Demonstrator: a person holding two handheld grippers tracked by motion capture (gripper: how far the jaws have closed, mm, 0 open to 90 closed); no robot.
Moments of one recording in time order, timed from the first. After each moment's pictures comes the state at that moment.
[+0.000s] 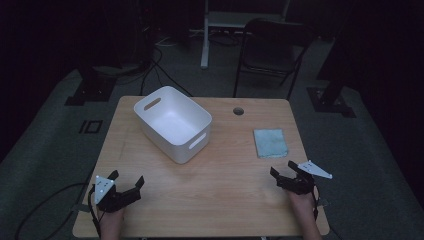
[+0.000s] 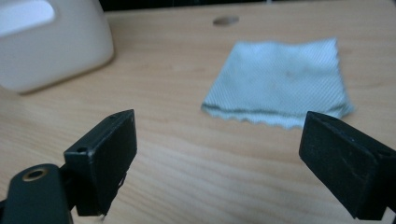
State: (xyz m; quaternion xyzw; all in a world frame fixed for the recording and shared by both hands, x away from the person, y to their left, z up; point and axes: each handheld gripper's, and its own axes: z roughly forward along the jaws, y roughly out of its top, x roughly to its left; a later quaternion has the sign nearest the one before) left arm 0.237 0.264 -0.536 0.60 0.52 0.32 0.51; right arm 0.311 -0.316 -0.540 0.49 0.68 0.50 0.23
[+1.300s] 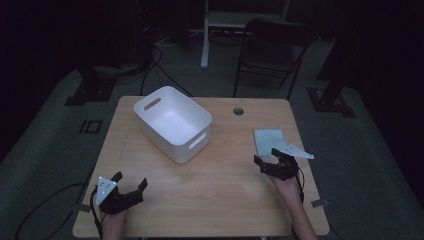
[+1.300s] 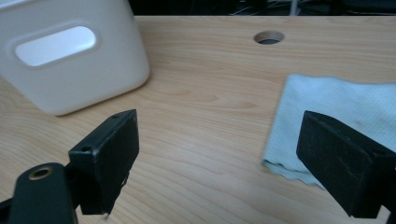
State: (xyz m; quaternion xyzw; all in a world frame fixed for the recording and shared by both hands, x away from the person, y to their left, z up) left arm 0.234 0.257 -0.535 0.61 0.52 0.30 0.52; right arm 0.342 -0.262 -0.500 0.47 0.70 0.50 0.20
